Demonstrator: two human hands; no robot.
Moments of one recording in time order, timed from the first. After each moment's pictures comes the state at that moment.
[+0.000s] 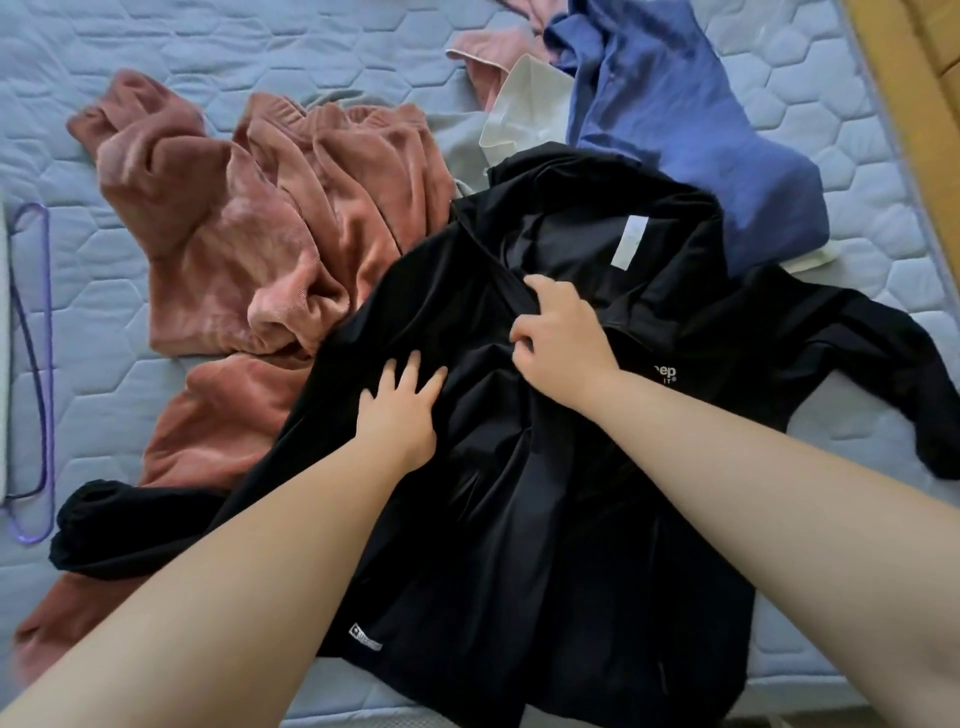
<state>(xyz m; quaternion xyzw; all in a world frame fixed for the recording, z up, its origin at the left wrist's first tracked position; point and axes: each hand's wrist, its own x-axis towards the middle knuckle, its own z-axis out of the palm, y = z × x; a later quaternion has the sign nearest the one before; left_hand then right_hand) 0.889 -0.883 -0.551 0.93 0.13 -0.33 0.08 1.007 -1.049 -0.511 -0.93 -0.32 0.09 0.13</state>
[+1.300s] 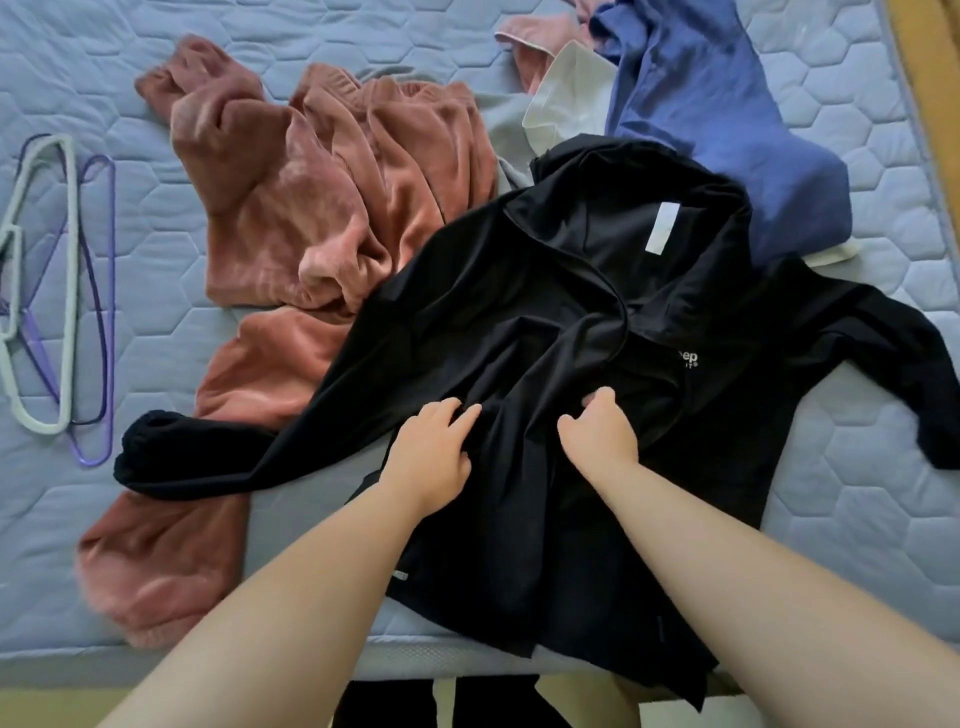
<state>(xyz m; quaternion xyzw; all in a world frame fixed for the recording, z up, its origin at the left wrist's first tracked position) 0.800 -0.909 -0.550 0.96 0.06 -0.21 0.18 0.901 -1.084 -0.528 -0.92 0.09 0.30 0.24</state>
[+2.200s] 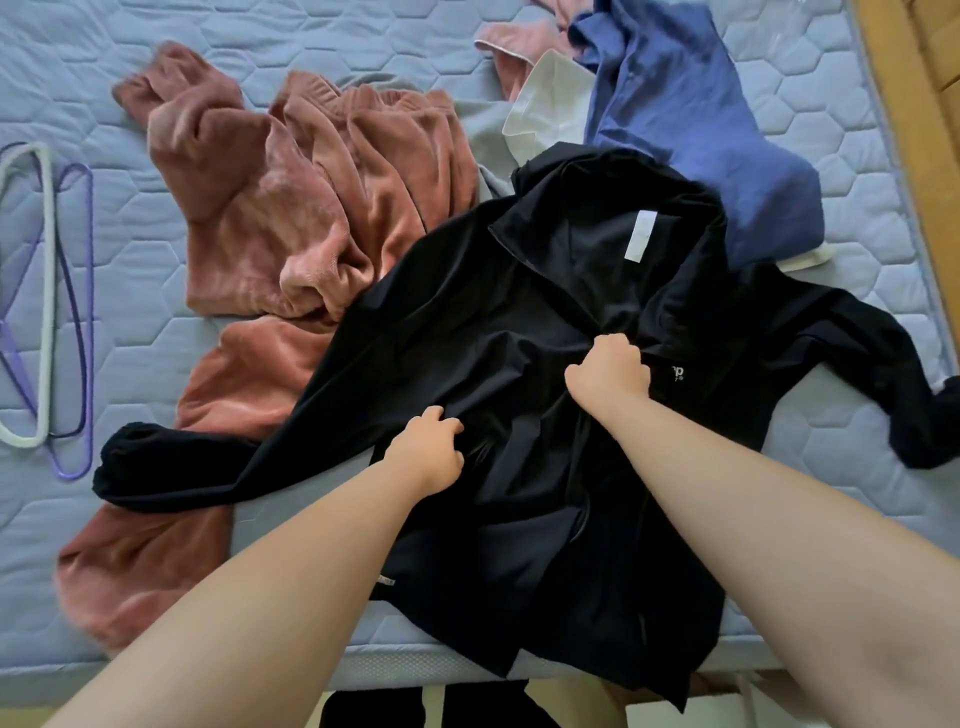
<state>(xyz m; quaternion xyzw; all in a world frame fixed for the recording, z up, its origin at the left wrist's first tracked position) 0.830 -0.917 -0.542 0.89 0.17 -0.36 0.24 0.971 -1.081 -0.515 -0.97 0.01 0.22 0.09</state>
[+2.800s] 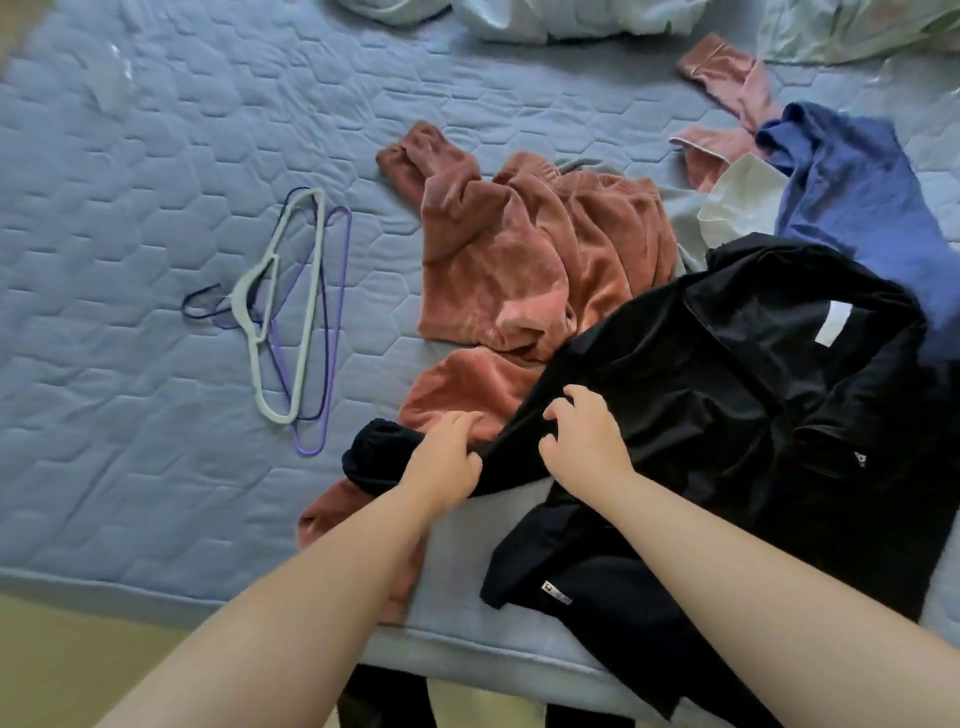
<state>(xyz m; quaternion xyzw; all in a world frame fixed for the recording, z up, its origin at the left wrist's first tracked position) 0.726 -0.744 -0.477 0.88 0.27 -0.16 0.35 0.834 -0.889 -0.460 -0.92 -0.25 0.25 0.15</state>
